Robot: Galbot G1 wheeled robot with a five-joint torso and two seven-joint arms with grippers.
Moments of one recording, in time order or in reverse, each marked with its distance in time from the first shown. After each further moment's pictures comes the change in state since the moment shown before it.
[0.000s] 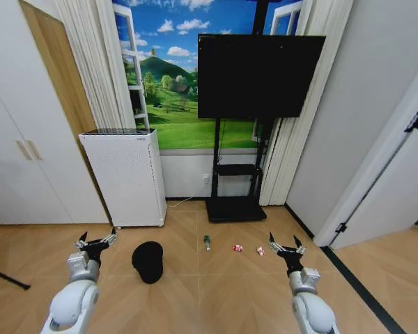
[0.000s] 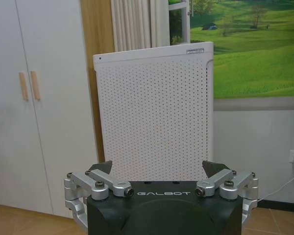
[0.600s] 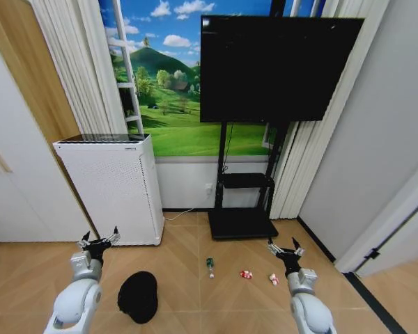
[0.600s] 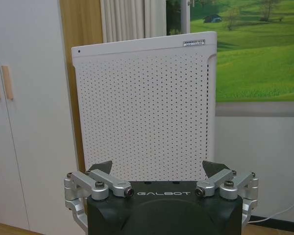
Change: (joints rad) left arm -0.001 -0.008 0.013 0.005 -0.009 -0.014 -0.006; right arm 0.001 0.009 -0.005 -0.019 -0.019 -0.007 0.010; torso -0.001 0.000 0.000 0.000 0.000
